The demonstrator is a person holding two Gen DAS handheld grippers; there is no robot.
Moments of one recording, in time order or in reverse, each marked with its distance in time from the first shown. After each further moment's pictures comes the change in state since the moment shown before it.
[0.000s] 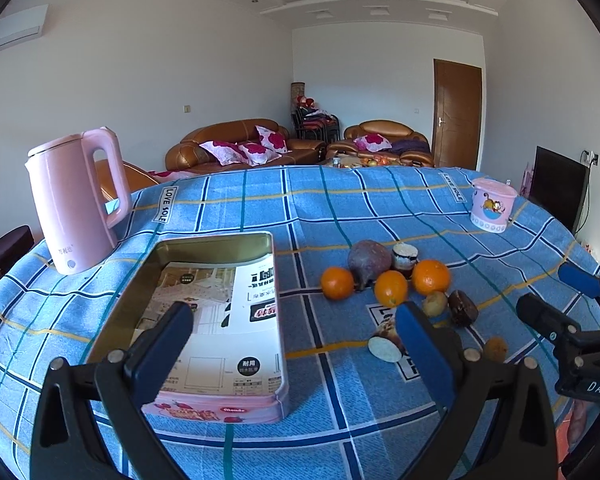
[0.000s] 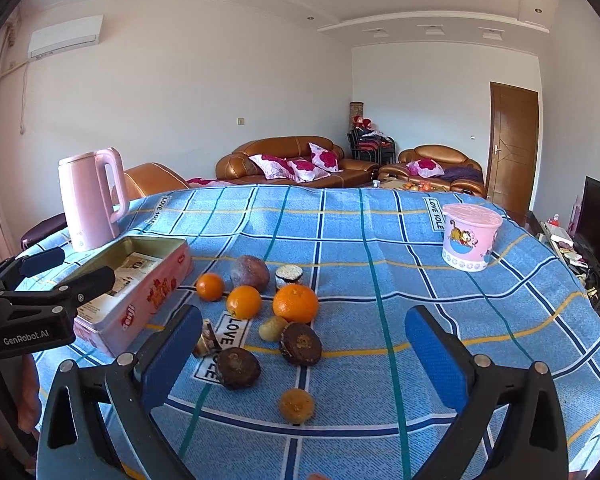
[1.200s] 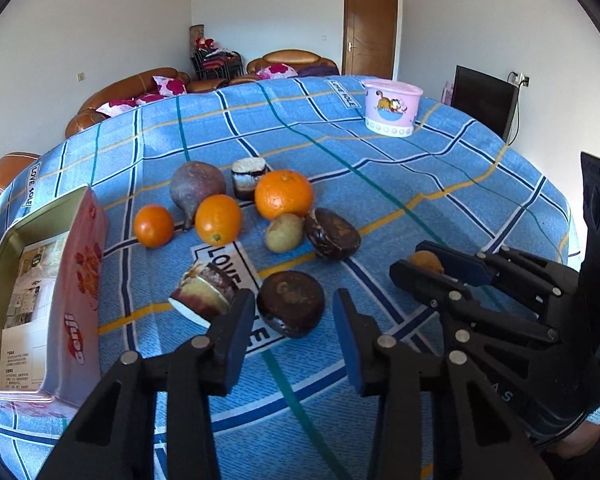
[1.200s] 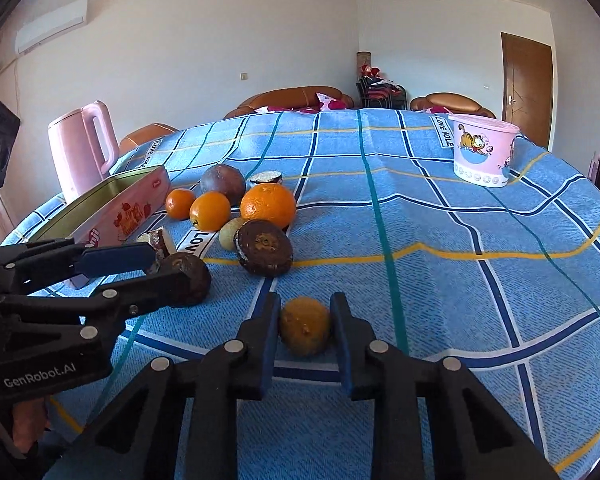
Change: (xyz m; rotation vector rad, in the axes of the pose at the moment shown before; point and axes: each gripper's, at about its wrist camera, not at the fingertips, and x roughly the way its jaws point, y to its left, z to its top) left arm 0.049 -0.102 -0.022 0.185 0.274 -0.291; right arm 0.038 -0.030 -0.047 0.036 0.155 0.081
